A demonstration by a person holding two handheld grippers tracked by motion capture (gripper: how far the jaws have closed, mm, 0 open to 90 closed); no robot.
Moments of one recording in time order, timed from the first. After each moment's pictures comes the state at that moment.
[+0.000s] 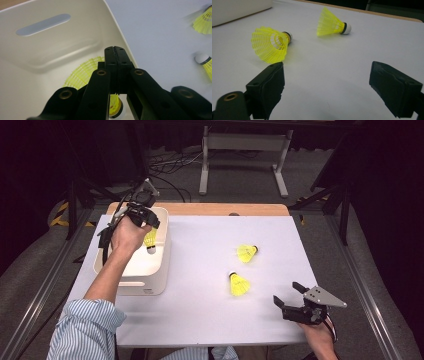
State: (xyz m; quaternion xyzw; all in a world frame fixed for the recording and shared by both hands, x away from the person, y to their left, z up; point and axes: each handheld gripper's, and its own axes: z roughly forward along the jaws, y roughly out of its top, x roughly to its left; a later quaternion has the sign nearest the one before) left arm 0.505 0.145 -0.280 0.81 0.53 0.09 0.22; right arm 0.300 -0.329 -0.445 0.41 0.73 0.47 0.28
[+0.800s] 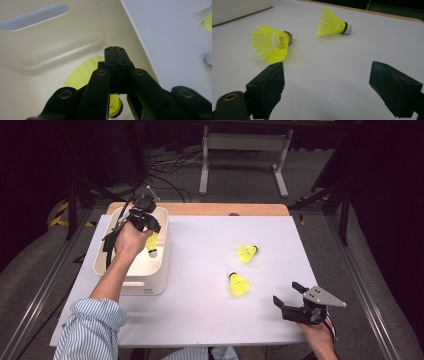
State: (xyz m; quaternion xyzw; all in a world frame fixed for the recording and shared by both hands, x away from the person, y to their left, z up) left arm 0.516 0.148 -0.308 0.81 0.54 0.07 0.22; right arm 0.300 -0.328 -0.445 0.40 0.74 0.47 0.28
